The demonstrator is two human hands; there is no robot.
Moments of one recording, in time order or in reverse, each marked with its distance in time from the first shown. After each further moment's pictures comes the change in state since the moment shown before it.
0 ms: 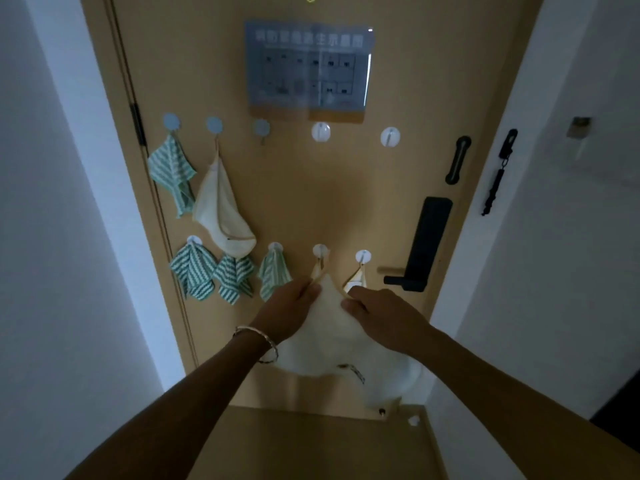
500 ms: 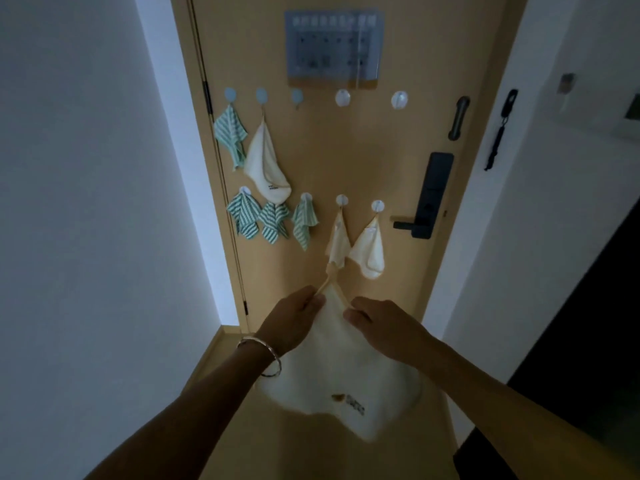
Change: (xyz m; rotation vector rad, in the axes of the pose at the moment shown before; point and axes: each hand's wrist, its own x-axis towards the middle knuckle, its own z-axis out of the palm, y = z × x) left_hand -0.272 0.080 0.051 0.032 0.014 -0.144; right_hand -0.247 -0.033 0.043 0.199 -0.121 -0.067
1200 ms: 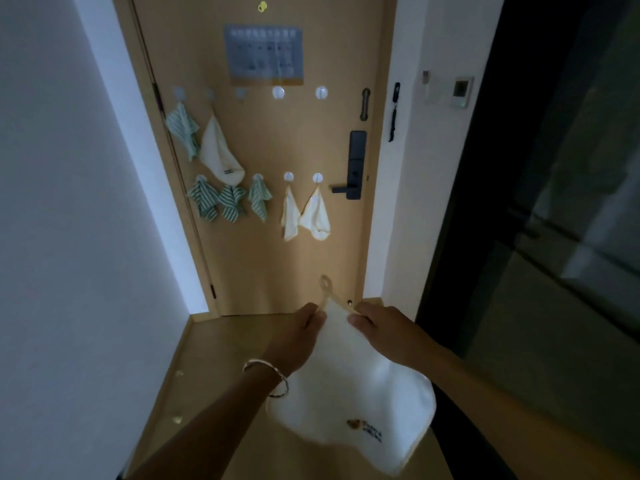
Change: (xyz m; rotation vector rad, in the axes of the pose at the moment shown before) left_hand -0.286 0.025 0.023 -0.158 -0.202 0.069; right_hand -0.293 -0.105 0.089 0.052 0.126 0.261
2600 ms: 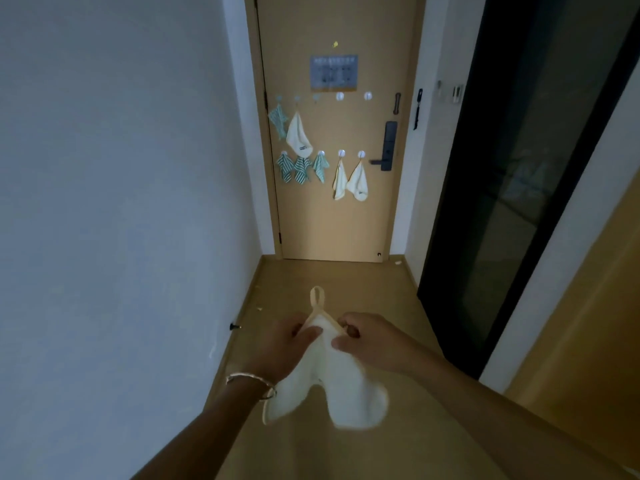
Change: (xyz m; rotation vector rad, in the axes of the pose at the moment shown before) left_hand -0.714 0.082 -0.005 0.130 0.122 -0.075; right_hand -0.623 -0.214 0.174 0.094 -0.194 -0.143
